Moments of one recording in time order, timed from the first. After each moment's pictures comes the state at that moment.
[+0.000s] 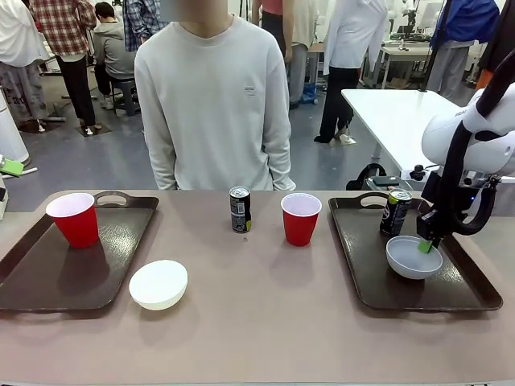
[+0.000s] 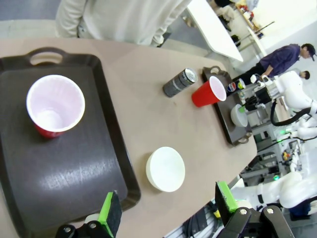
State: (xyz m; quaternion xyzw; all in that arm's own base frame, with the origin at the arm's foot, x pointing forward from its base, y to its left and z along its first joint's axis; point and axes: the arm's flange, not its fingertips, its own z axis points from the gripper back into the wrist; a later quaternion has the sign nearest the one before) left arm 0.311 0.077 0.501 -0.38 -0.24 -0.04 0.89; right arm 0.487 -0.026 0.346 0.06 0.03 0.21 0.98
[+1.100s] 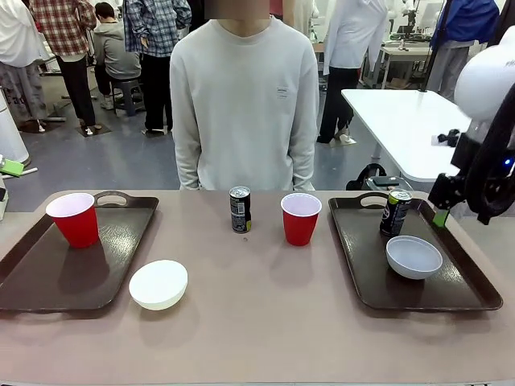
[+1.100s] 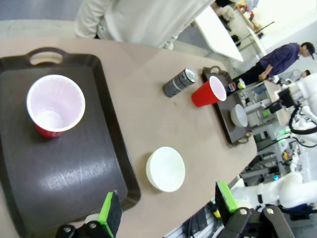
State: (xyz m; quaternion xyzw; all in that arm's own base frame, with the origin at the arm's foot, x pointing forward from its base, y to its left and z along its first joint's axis) left arm 0.311 0.077 0.500 -0.38 -0.24 -0.04 0.89; right arm 0.415 -0.009 0.469 0.01 0.03 0.05 1.00
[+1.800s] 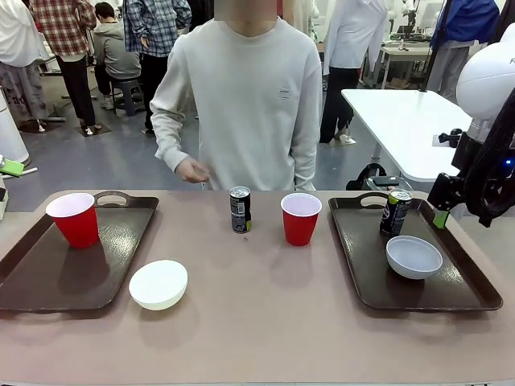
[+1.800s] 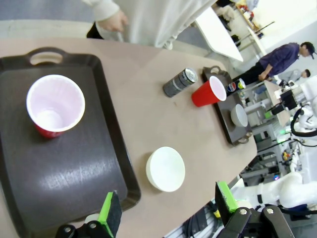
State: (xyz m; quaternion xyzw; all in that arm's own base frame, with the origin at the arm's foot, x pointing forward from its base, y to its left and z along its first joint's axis) left arm 0.311 0.077 0.500 -0.38 -0.24 -0.04 0.89; right arm 0.413 -0.006 0.465 0.01 0.04 0.04 1.00
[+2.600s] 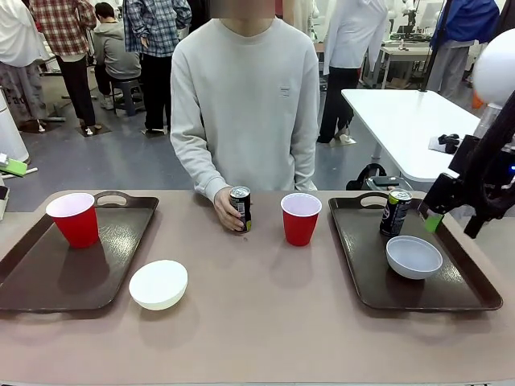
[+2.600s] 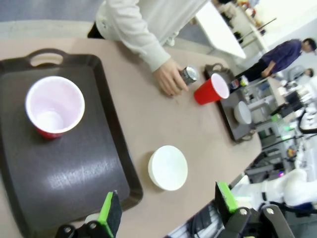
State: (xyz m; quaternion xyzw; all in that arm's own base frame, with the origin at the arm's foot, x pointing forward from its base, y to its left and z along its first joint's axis) left arm 0.314 0.065 0.508 -0.35 -0.24 -0.05 0.90; right arm 0.386 -0.002 0.465 0.15 0.06 0.08 0.98
